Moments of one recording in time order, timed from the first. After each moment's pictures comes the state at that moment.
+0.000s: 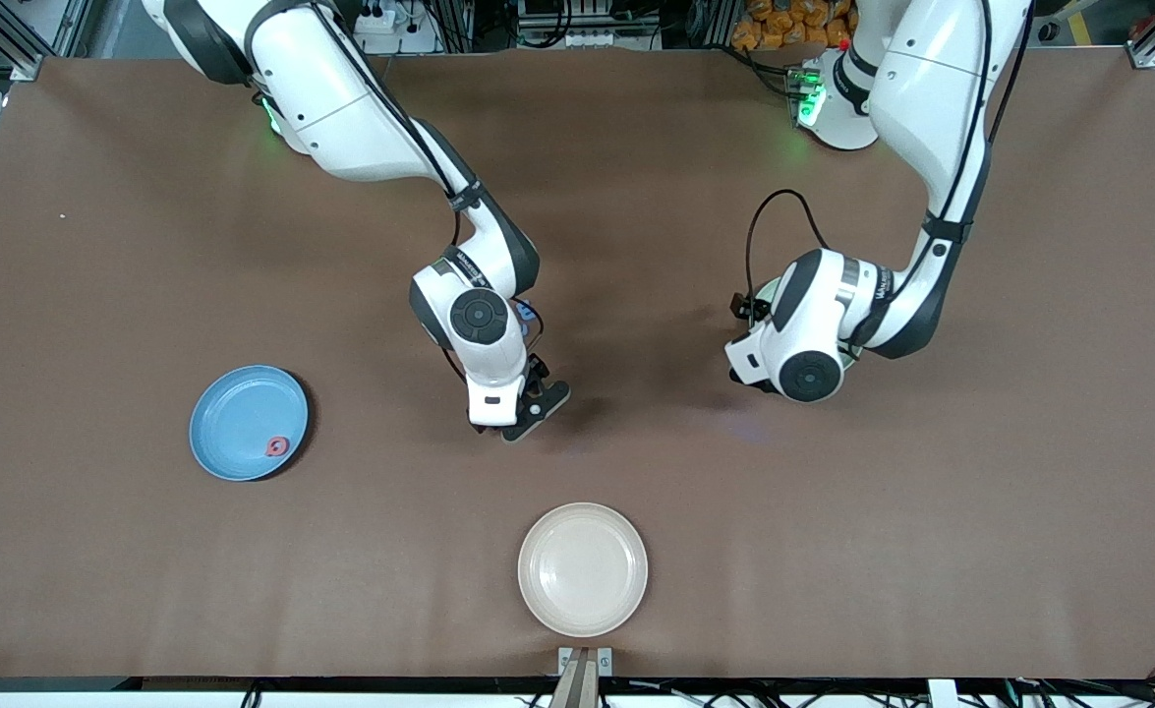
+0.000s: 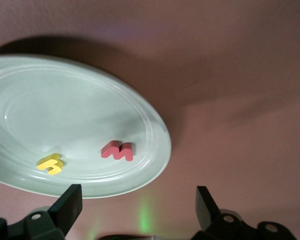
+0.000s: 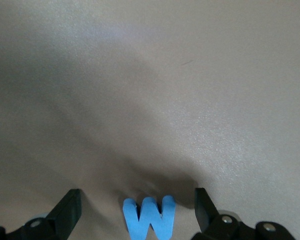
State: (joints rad) left arm -0.39 0.59 -0.01 -1.74 -0.11 1.70 -0.07; right arm 0.63 0.82 -0.03 -1.54 -0.04 2.42 -0.10
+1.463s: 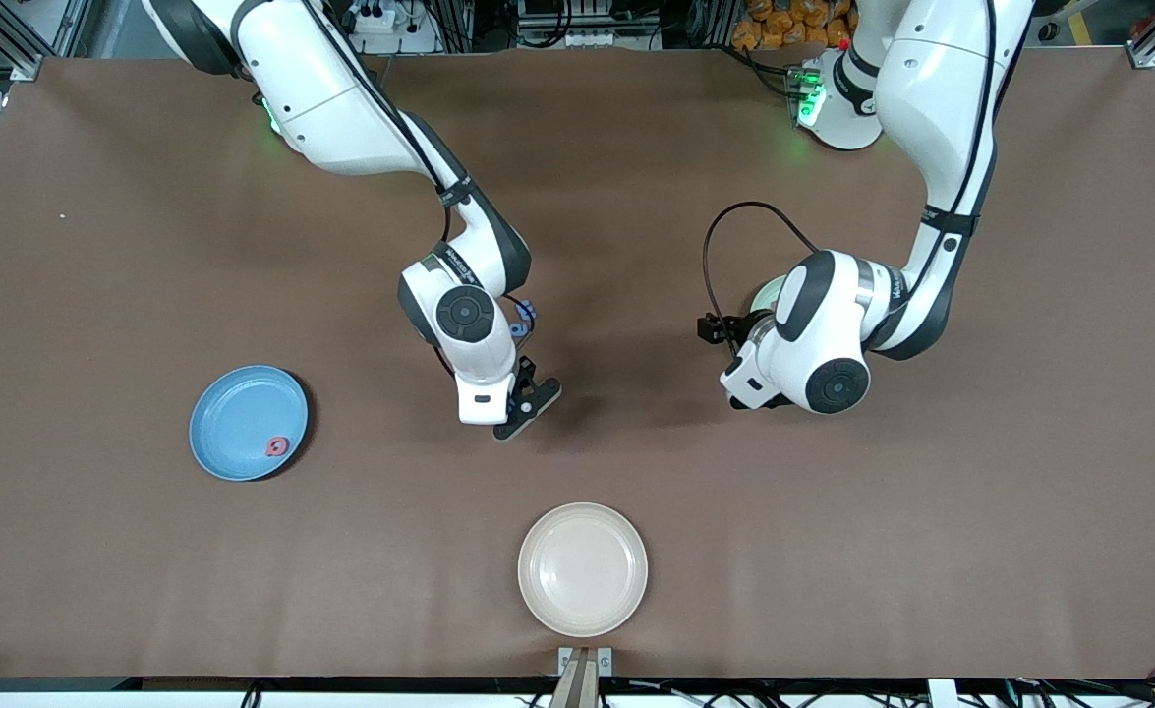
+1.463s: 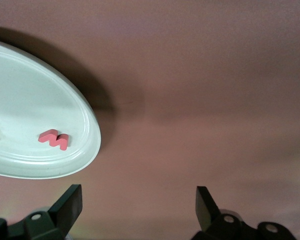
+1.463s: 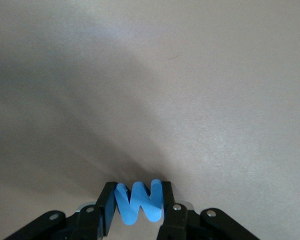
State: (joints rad) left arm -0.40 0.60 -0.01 -1.65 -0.32 1.70 -0.36; right arm 0.61 0.78 -0.03 -1.58 -0.02 2.43 -0.15
